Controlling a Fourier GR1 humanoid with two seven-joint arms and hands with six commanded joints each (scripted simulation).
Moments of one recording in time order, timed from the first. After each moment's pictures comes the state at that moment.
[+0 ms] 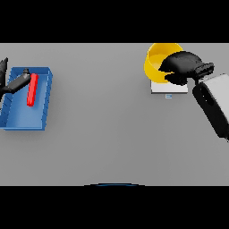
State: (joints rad) left arm -0.54 0.97 -0.62 -1.37 0.25 0.33 0.61; right arm -0.83 -0.56 0.43 -1.08 0.72 0.53 -0.07
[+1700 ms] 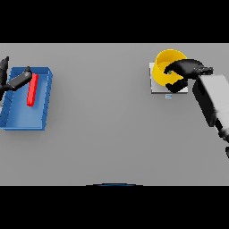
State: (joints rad) left arm -0.59 0.96 -0.66 -1.31 0.27 0.32 0.60; right arm -0.99 -0.45 0.47 -0.44 0.74 0.33 -0.23
